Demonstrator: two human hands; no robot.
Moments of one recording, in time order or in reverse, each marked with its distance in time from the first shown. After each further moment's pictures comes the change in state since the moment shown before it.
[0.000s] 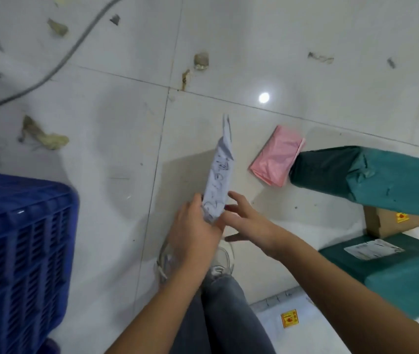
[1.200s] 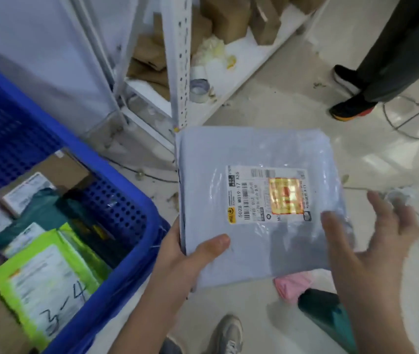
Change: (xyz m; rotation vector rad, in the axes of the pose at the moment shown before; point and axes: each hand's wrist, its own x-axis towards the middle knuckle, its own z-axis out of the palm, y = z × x) left_hand -0.191 0.016 -0.418 -1.460 0.093 0.025; right_hand -0.334 -0.256 0.148 -0.411 0.903 -0.957
